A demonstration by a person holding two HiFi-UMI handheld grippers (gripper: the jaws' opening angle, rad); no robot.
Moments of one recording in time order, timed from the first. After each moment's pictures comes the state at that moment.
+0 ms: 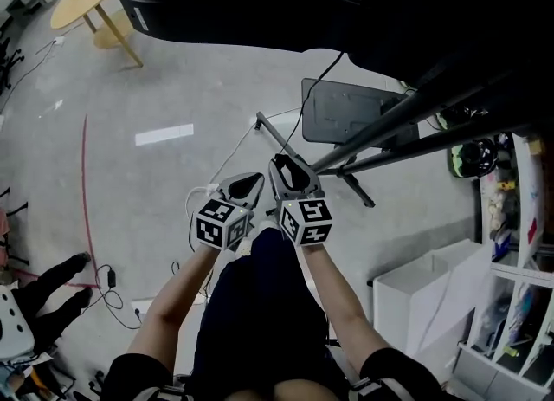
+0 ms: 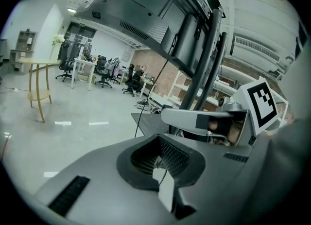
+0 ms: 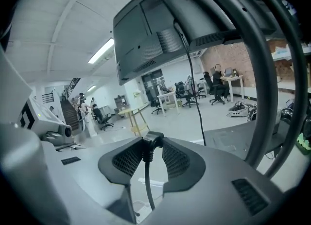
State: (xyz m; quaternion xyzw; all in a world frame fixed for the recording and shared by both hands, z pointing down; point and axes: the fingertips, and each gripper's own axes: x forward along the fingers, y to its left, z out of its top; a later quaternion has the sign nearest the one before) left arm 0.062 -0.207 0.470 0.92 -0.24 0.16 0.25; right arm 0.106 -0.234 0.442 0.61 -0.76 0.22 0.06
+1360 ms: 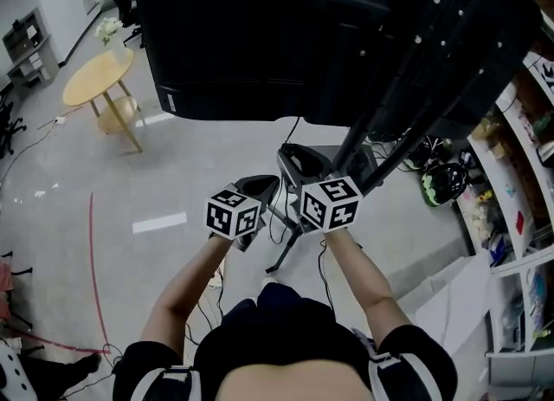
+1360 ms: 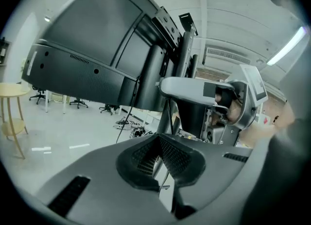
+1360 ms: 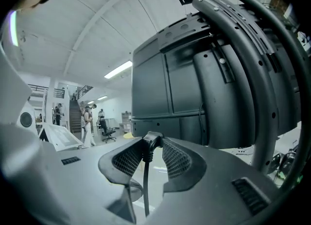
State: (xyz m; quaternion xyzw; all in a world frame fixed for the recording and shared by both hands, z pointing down) left arm 0.103 -0.207 0.260 0.97 -0.14 0.09 0.17; right arm 0.120 -0.234 0.177 0.61 -0.79 0.08 0.02
